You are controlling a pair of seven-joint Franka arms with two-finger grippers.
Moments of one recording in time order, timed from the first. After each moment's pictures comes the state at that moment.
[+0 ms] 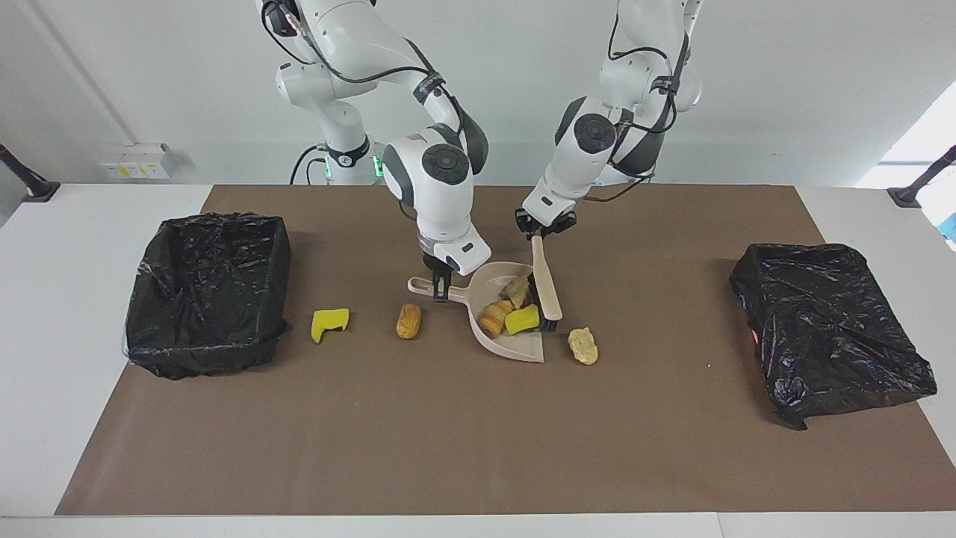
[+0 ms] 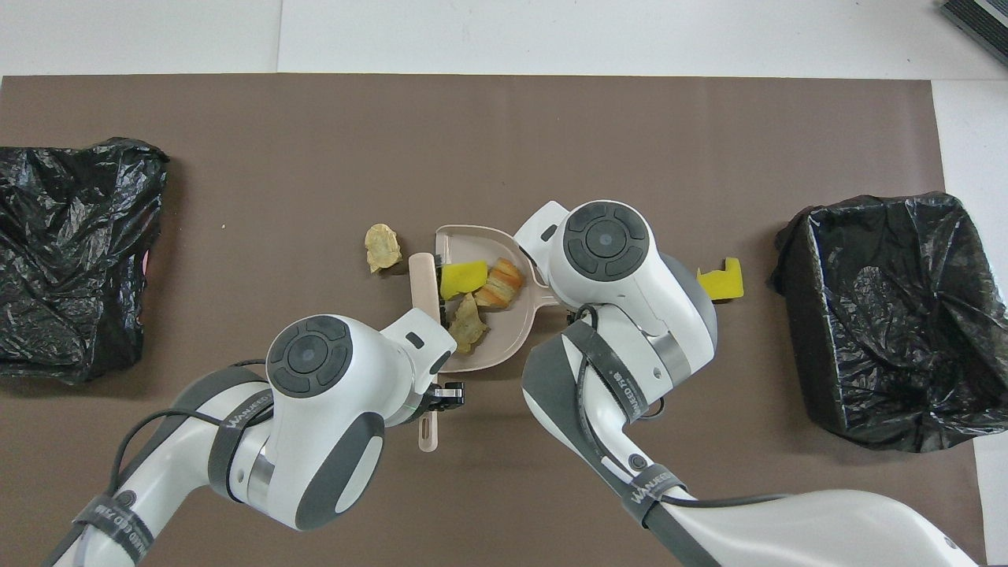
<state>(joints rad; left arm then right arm) -0.56 -0.02 -0.07 -2.22 -0.29 2.14 -0.42 0.33 0.32 0.18 -1.78 -0.14 2.07 -0.96</state>
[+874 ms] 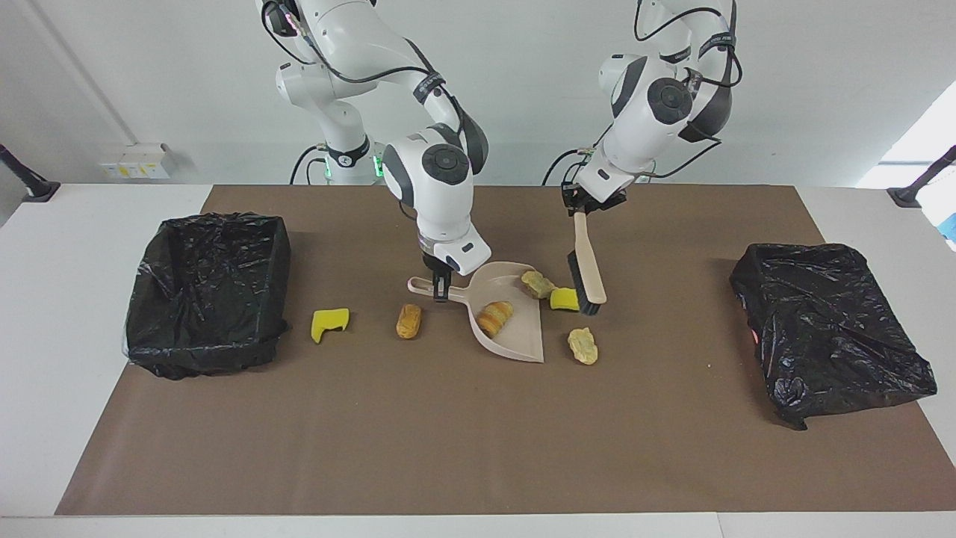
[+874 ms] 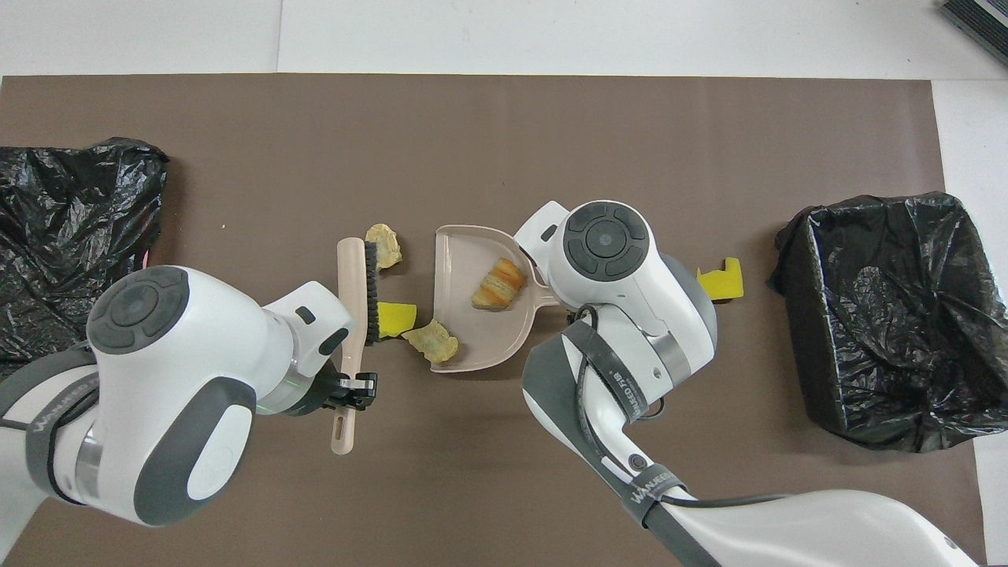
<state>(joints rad) -0.37 -0.15 -0.04 -2.17 -0.25 1.87 -0.28 0.33 0.32 0.18 -1.78 -0.14 2.07 -0.96</state>
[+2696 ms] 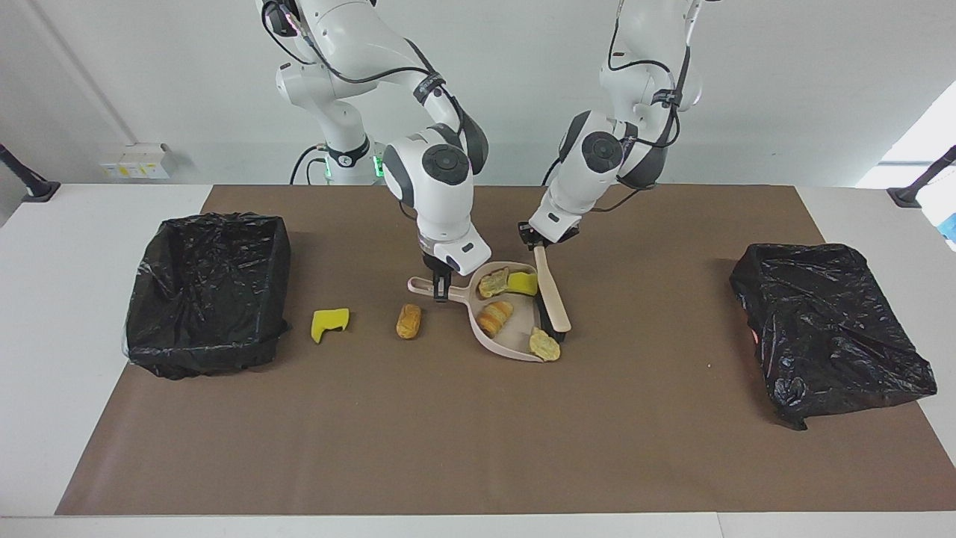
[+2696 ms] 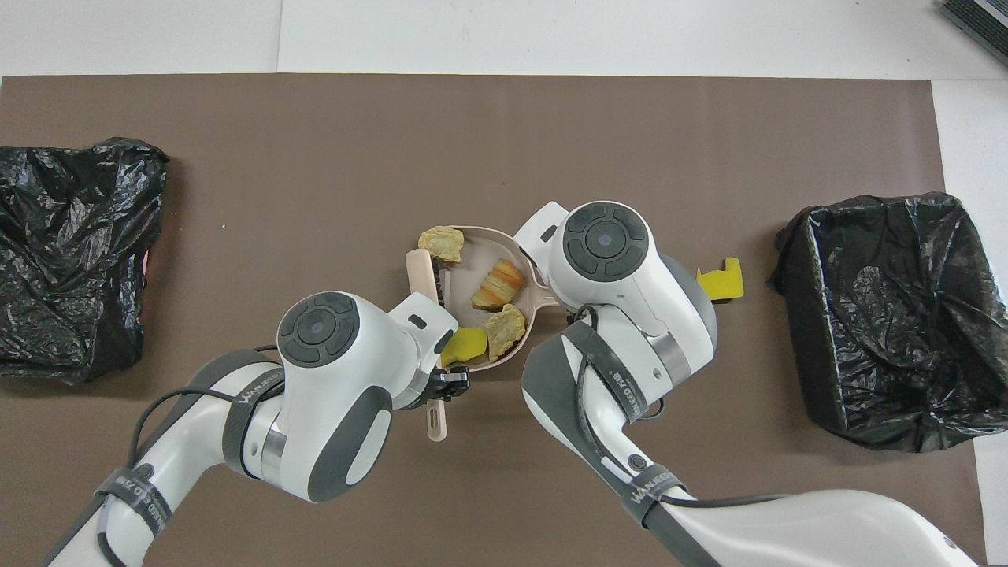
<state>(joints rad) -0.54 0.05 -0.08 -2.17 -0.31 2.12 -0.49 0.33 0.32 0.18 -1.78 -0.14 2.07 -0.96</state>
